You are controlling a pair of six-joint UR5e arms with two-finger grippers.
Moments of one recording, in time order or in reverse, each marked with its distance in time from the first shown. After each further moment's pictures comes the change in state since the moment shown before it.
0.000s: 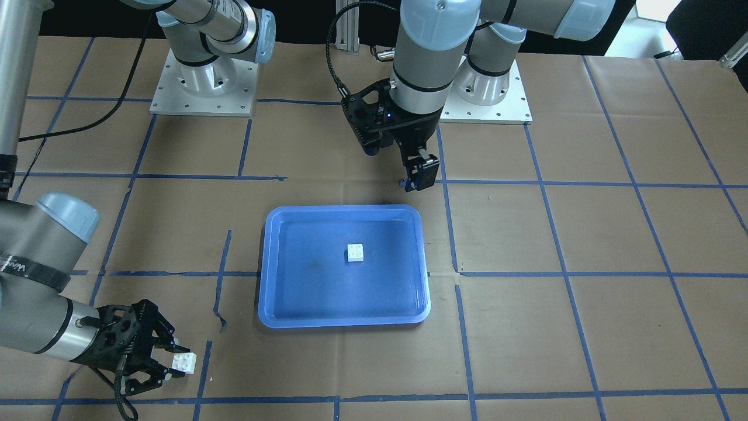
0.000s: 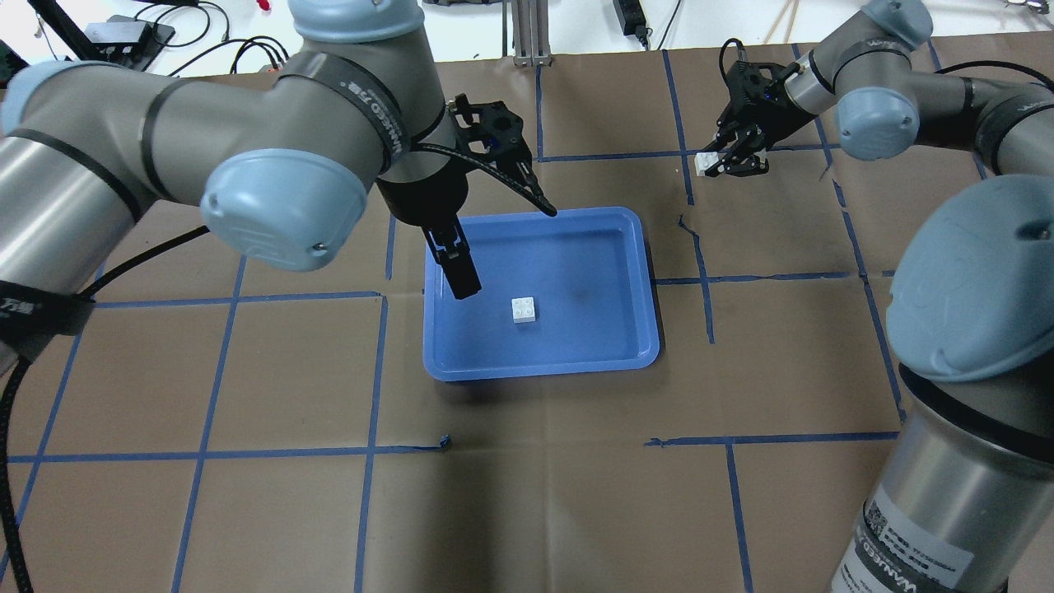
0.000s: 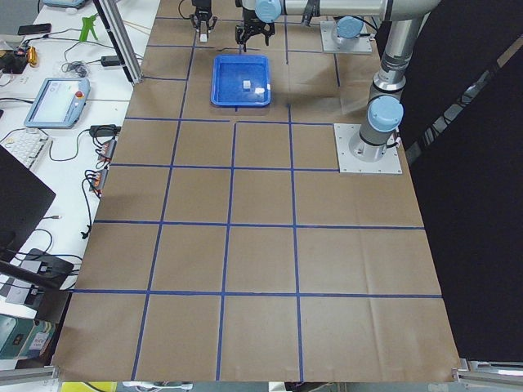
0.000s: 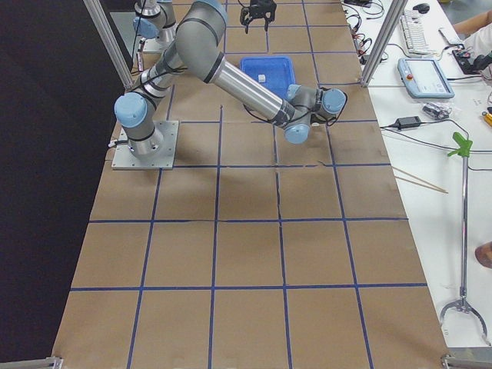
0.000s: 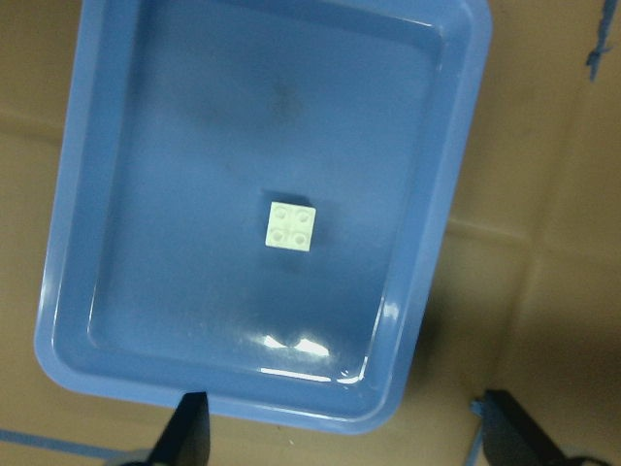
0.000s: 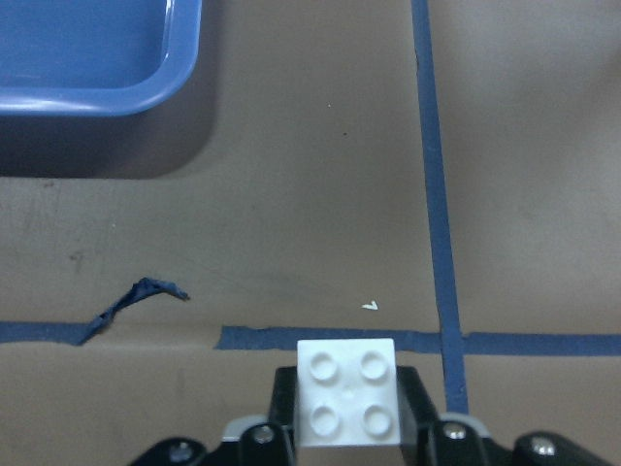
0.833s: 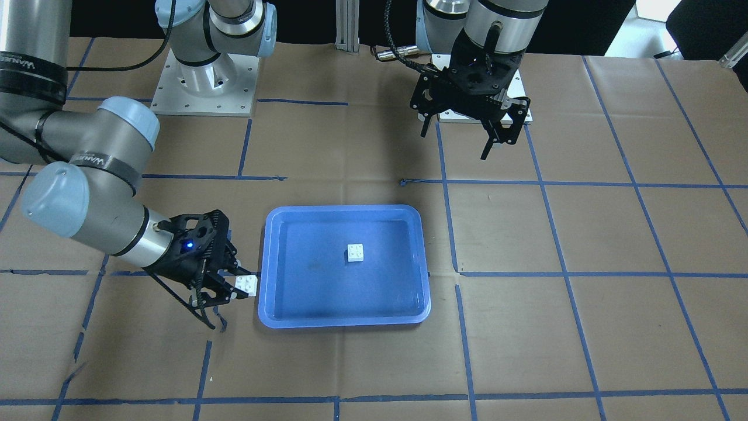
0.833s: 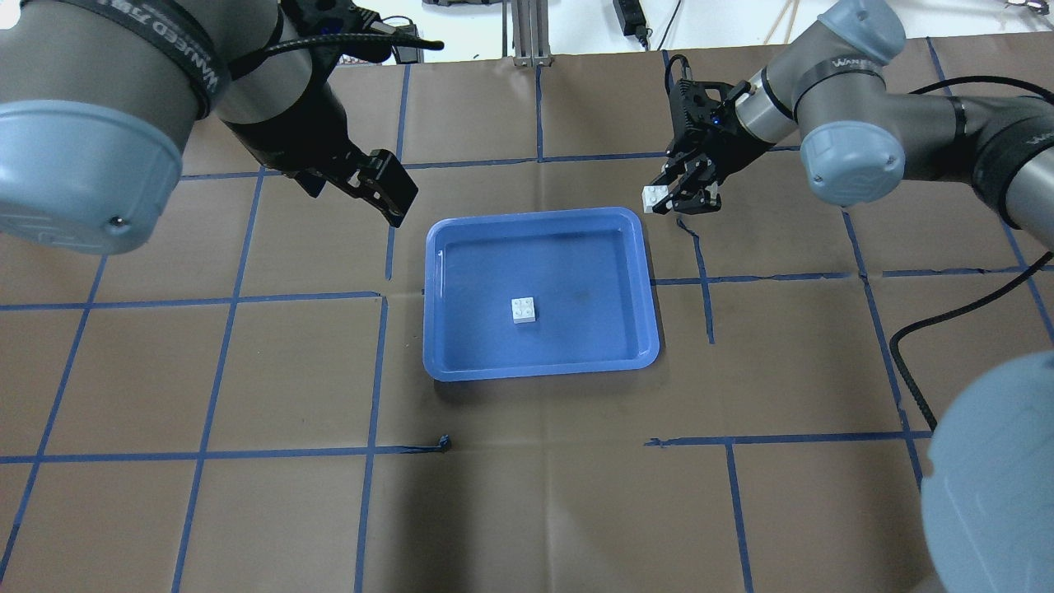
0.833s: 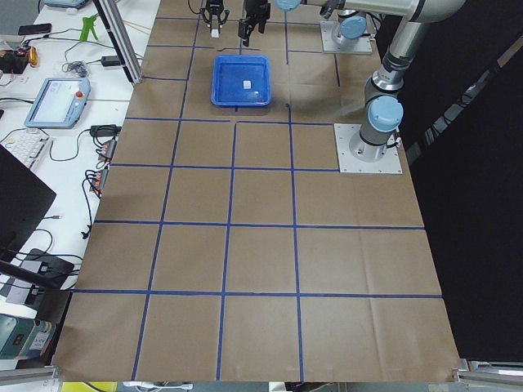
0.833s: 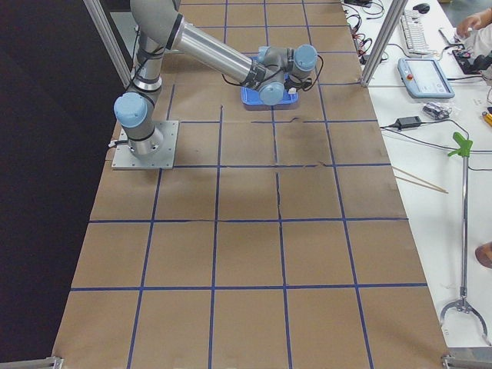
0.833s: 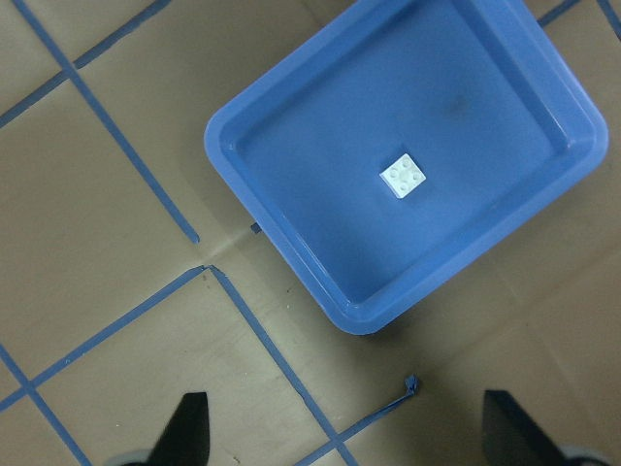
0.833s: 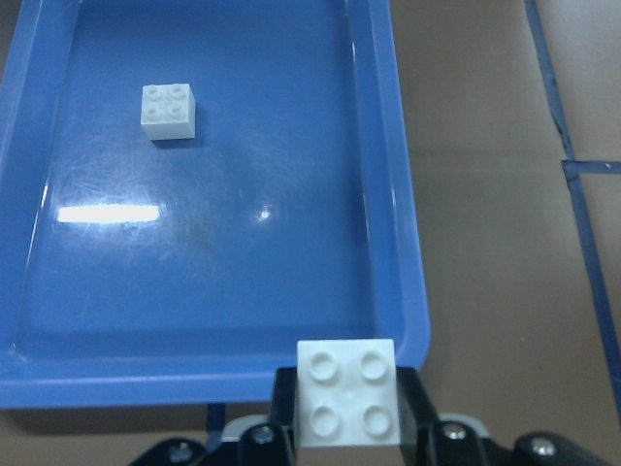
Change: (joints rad) left arm 0.134 0.125 0.015 0.001 0.004 -0.586; right arm 0.156 -0.283 0.322 -0.063 0.008 0.177
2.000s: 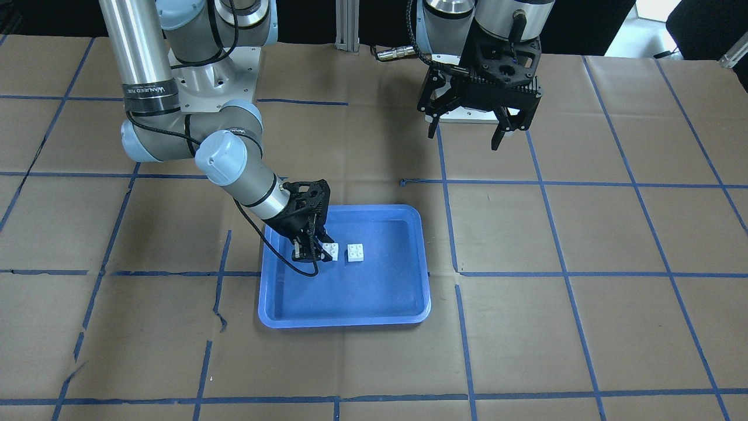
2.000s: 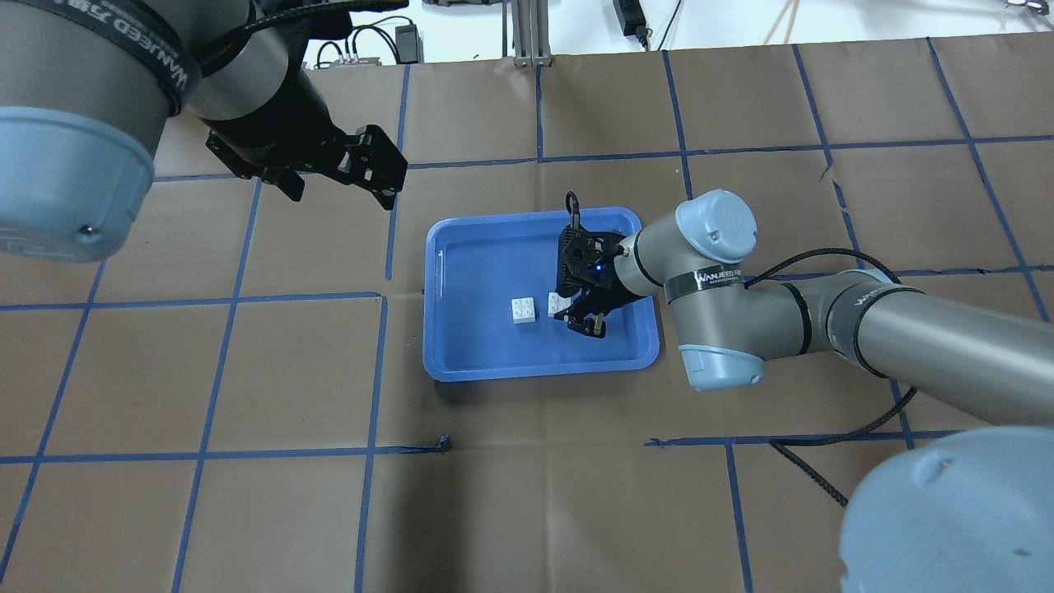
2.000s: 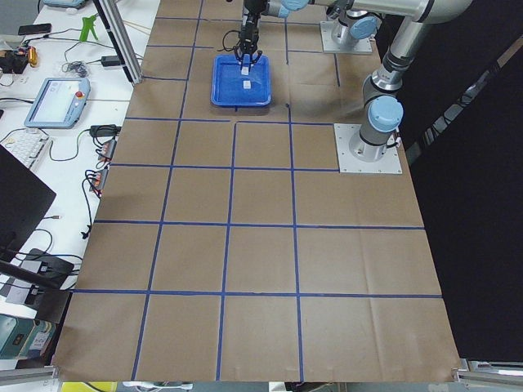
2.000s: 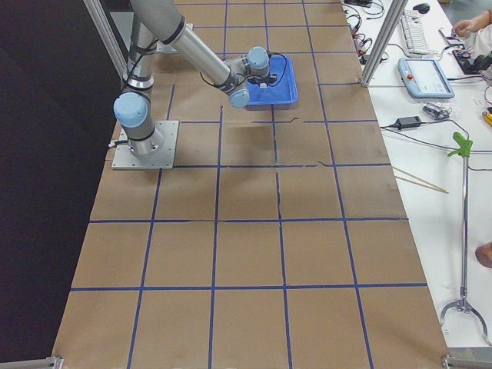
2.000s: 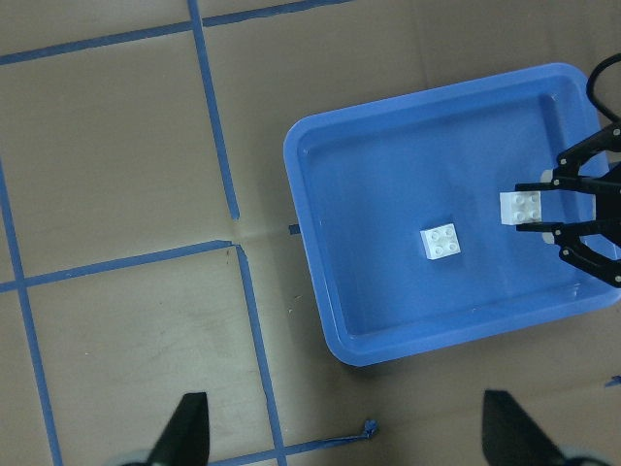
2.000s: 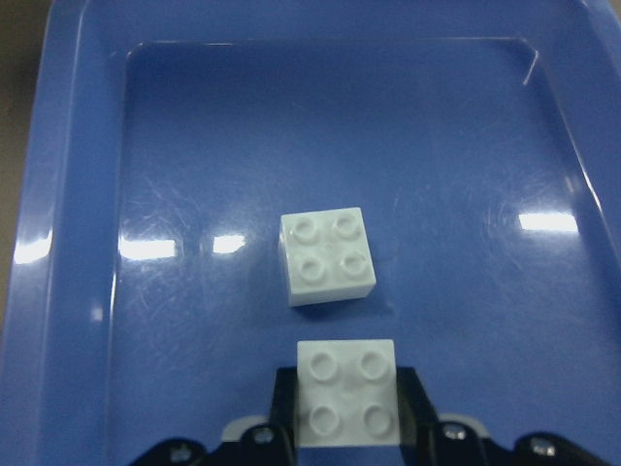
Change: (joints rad) left arm 0.011 0.017 -0.004 0.008 0.000 -0.168; right arm 0.216 0.058 0.352 -0.647 -0.004 0.334
